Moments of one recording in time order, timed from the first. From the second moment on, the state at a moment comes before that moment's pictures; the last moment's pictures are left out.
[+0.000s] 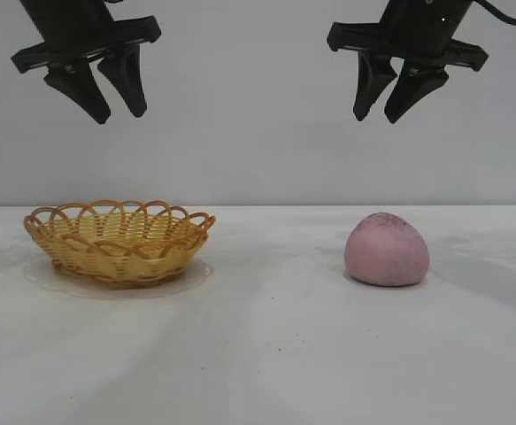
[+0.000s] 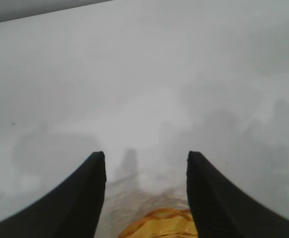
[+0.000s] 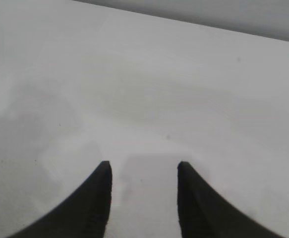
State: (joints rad) left arm -0.21 1.97 -1.55 -0.33 0.57 0.26; right arm 0.33 1.94 -1.44 0.18 0.48 -0.12
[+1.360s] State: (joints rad) left arm -0.21 2.08 -1.43 -0.54 0.77 0.18; right arm 0.33 1.94 -1.44 0.19 0.50 -0.12
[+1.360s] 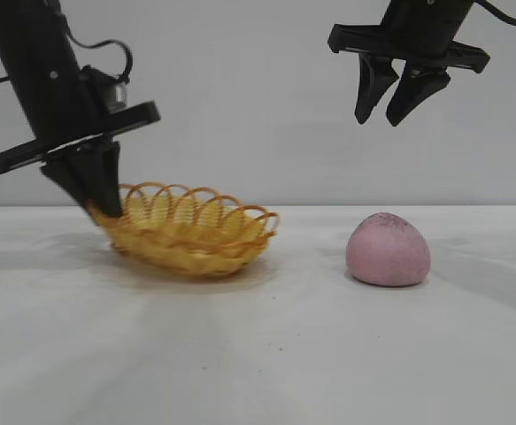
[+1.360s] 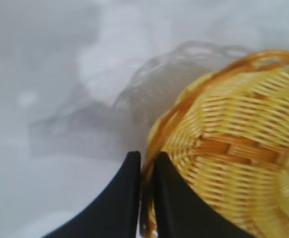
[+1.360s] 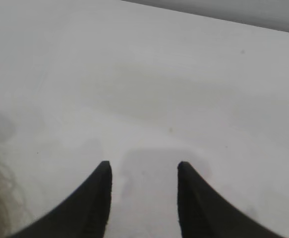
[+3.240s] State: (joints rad) left arm -0.03 1.76 -1.16 -0.14 0.62 0.16; right arm 0.33 1.94 -1.44 0.20 0.54 -0.14
